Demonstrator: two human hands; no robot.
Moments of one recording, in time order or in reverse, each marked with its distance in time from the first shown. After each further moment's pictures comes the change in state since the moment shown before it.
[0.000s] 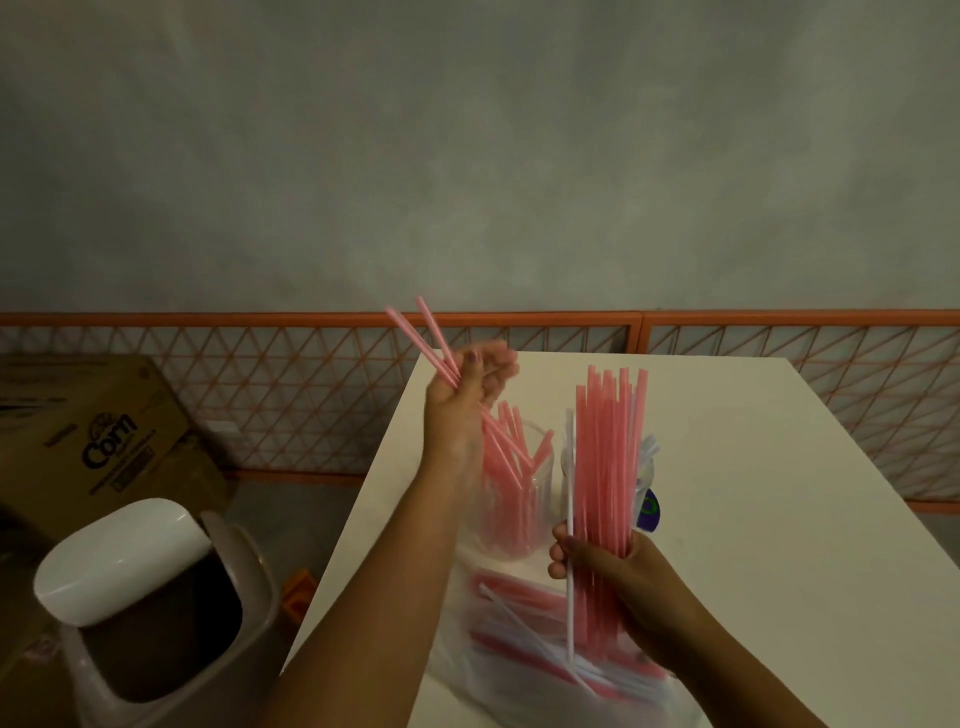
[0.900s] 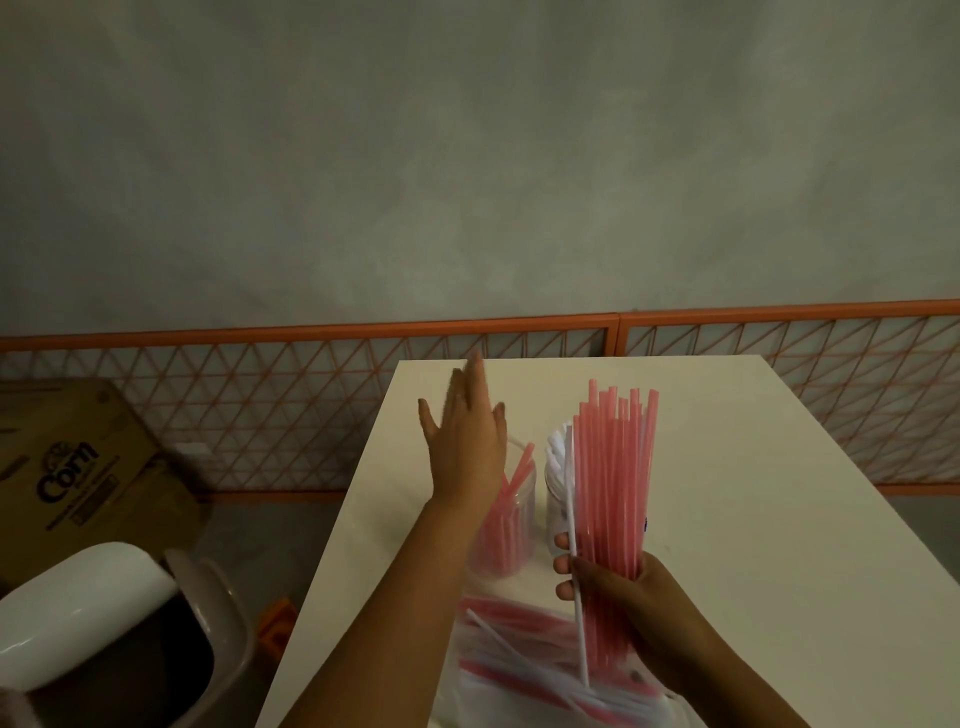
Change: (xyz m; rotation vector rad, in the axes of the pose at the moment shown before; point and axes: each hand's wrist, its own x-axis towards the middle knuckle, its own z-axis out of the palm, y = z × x) left_hand 0.015 -0.039 0.009 1.401 -0.043 0.284; right_hand 0.001 0.000 -0.015 0.023 0.067 -0.018
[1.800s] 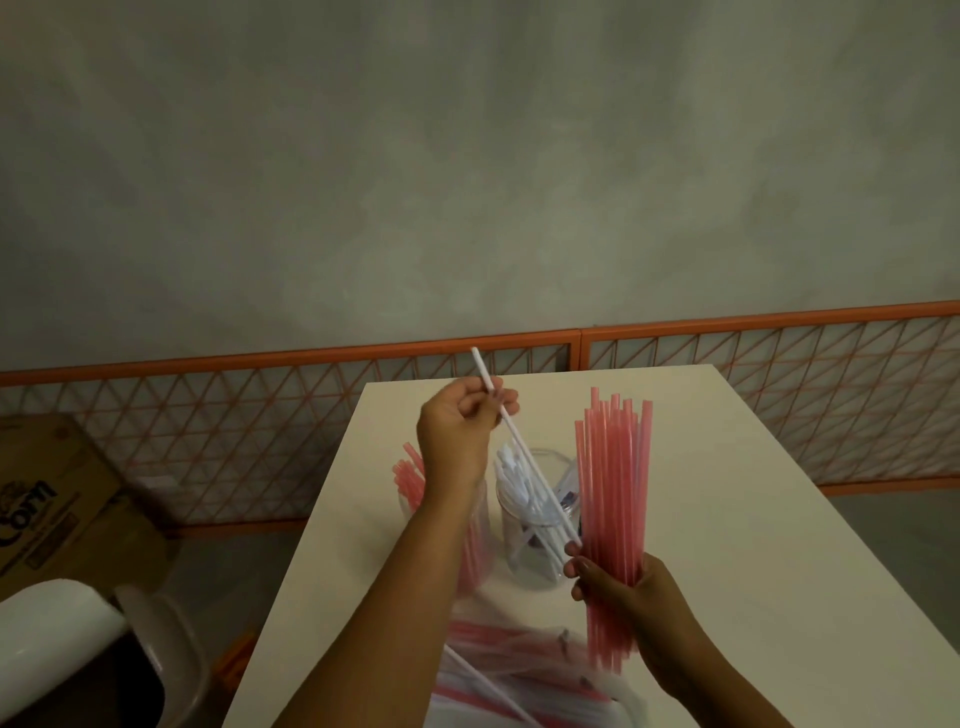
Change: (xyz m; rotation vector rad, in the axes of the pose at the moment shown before) left_hand -0.005 0.064 -0.016 -1.126 0.059 -0.208; right_hand -0.017 -0.007 -0.043 -0.122 0.190 -0.127
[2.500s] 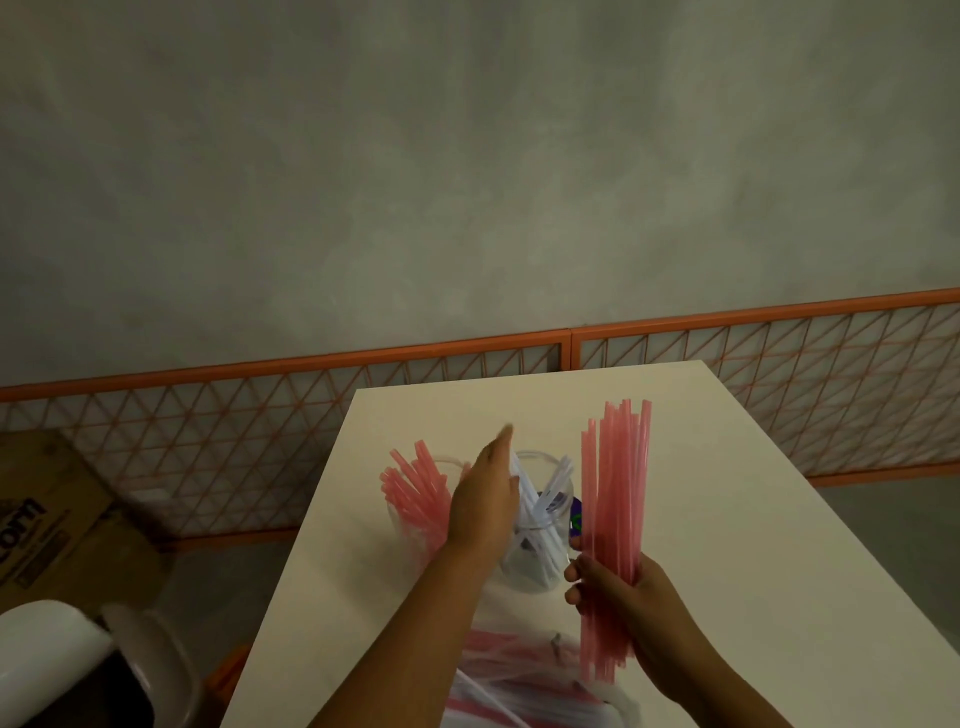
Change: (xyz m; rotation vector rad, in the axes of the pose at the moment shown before) left_hand -0.015 -0.075 0.012 0.978 -0.388 0.123; right_hand 0.001 0.002 -0.009 0.095 -0.037 0.024
